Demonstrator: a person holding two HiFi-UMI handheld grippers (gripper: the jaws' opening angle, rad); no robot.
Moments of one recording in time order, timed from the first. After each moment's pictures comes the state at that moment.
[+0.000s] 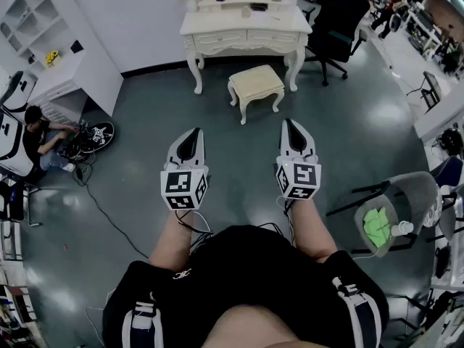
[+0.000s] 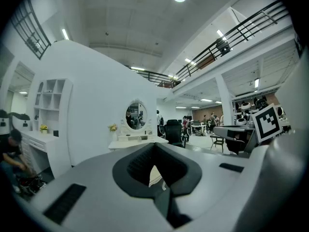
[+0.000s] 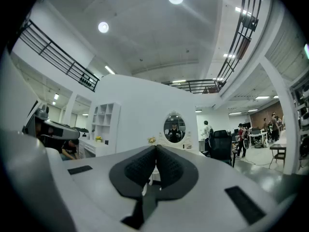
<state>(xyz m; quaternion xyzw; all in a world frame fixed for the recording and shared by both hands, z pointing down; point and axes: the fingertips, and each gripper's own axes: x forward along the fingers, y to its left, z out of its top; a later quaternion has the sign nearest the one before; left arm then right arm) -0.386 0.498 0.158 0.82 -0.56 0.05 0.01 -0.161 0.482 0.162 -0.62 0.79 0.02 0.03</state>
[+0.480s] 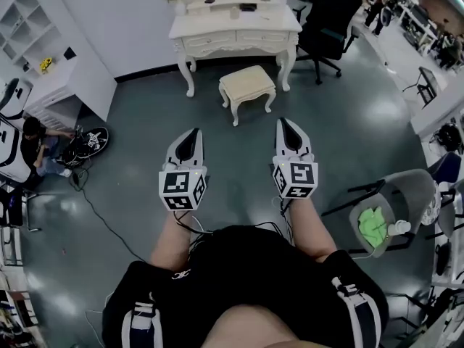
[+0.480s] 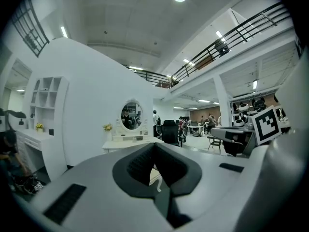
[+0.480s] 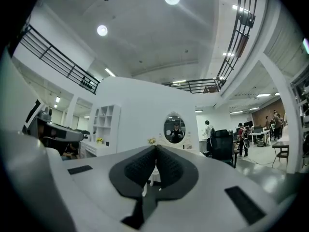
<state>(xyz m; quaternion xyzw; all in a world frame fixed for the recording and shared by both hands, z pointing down) -0.329 0.485 0.161 0.83 -0.56 0.05 0.01 -0.116 0.469 0.164 -0.60 0.80 0.02 0.04</state>
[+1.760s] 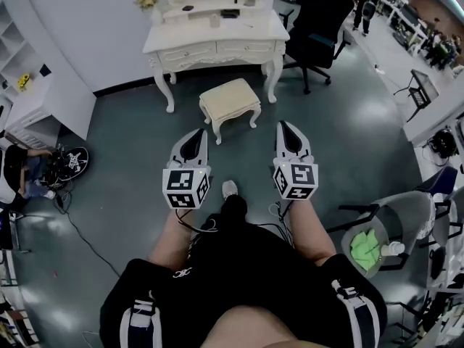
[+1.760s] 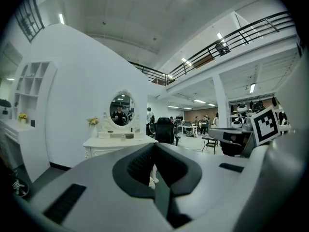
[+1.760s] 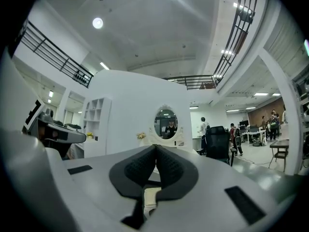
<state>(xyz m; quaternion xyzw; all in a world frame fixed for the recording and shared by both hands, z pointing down) -0.233 0.282 0.212 0.85 -0.52 0.04 0.03 -0.030 0.281 0.212 -0.62 0.78 0.01 0.02</state>
